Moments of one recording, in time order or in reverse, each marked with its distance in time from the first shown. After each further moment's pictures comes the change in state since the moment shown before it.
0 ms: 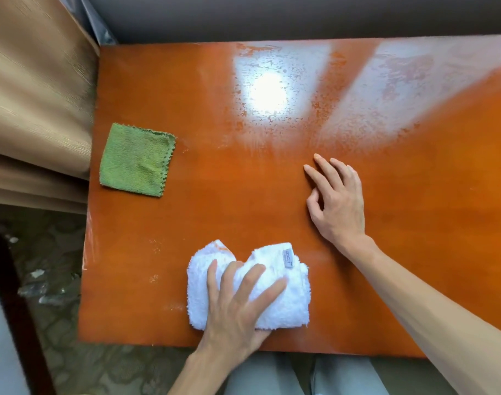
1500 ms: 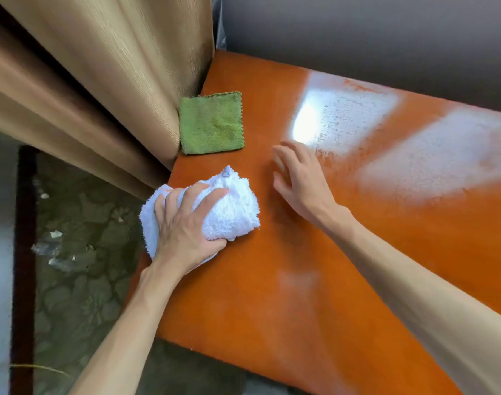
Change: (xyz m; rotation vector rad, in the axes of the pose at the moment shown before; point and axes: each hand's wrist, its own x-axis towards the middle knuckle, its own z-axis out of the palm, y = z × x) left_hand 0.020 -0.204 -0.075 -0.003 0.097 -0.514; right_hand 0.121 -0.176 0.057 0.345 -0.166 -0.359
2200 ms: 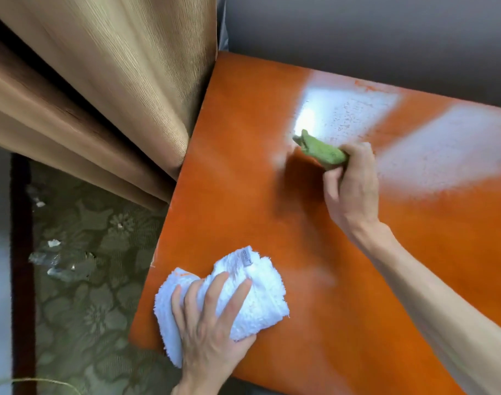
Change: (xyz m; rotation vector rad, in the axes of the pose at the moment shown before) left_hand -0.119 0.038 0.043 0.044 0.130 0.049; right_hand -0.014 0.003 -0.034 0.003 0.404 0.184
